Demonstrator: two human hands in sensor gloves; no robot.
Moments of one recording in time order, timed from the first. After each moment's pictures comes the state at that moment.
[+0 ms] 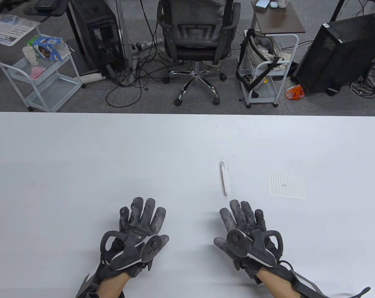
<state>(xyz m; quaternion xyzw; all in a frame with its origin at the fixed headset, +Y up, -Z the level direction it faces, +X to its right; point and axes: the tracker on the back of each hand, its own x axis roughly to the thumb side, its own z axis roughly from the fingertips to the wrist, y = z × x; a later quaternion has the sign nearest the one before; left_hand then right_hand) -0.151 -0.725 -0.233 0.04 -0.17 -0.05 0.98 0.148 -0.738 -0.248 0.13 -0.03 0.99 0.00</state>
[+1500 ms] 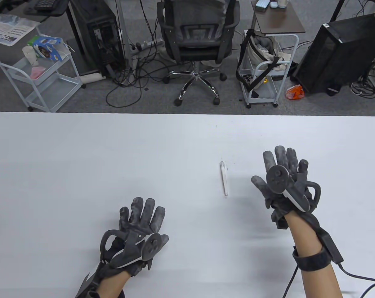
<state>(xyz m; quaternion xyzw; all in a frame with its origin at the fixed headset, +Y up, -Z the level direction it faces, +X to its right) -0.151 -0.728 -0.235 0.02 -0.16 -0.05 0.99 0.253 -0.648 -0.372 -0.08 -0.09 0.99 0.06</state>
